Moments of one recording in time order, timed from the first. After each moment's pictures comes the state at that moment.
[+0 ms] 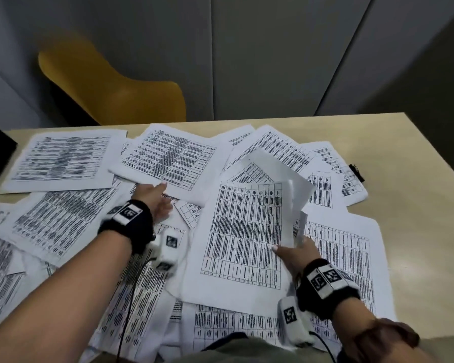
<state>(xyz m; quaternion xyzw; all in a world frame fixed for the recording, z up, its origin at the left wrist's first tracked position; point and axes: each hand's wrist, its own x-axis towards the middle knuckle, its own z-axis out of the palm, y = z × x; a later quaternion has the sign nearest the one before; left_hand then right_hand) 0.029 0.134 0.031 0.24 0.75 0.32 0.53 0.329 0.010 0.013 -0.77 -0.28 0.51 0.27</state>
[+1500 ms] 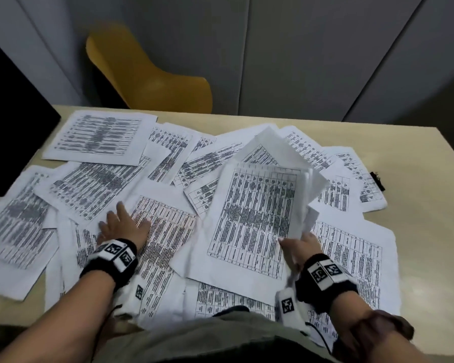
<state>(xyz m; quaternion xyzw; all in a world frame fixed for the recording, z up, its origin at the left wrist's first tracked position) -0.030 0.015 0.006 0.38 0.89 0.06 0.25 0.319 0.011 0.011 -0.74 -0.28 0.56 0.25</state>
